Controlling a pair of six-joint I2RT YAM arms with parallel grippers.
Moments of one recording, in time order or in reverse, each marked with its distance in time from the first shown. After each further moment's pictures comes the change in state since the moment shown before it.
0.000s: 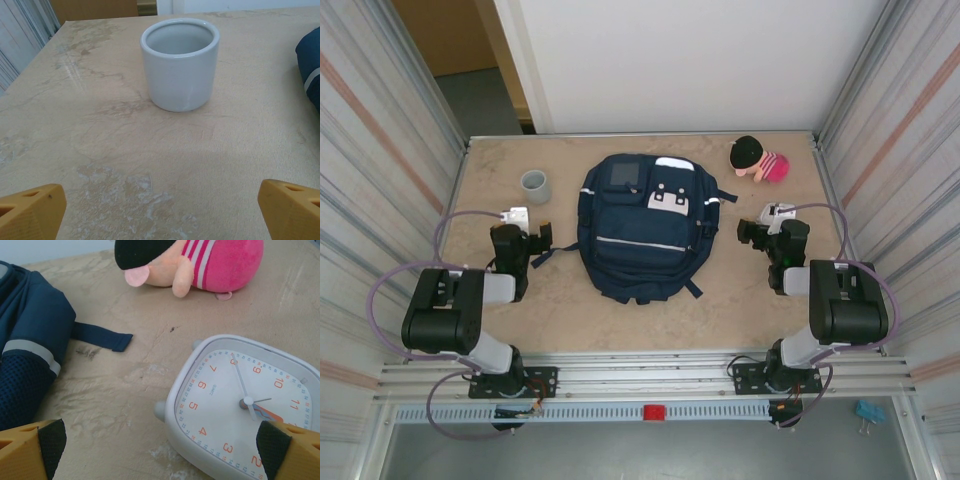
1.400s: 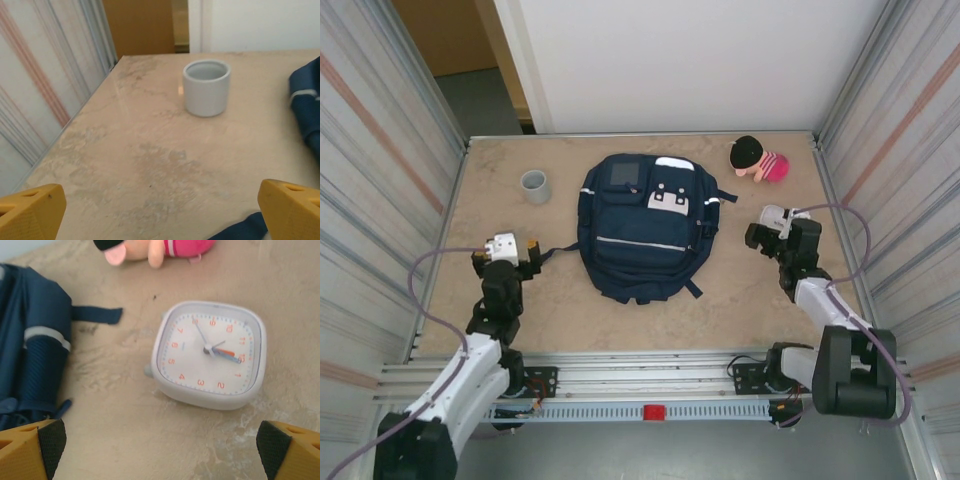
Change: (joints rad) left arm -0.129 -0.792 -0.222 -0.462 -0.256 -0.013; right arm -0.019 -0.377 0.041 -0.583 0.023 0.129
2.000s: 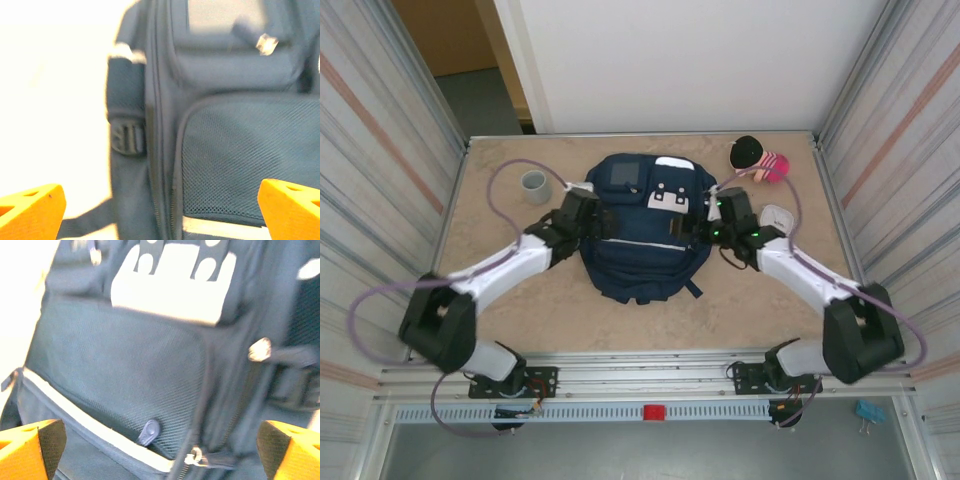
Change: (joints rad) left arm -0.384 0.655 0.782 -0.544 0.060 -0.337; right arm 0.484 0.148 0.415 -0.381 -0.096 0.216
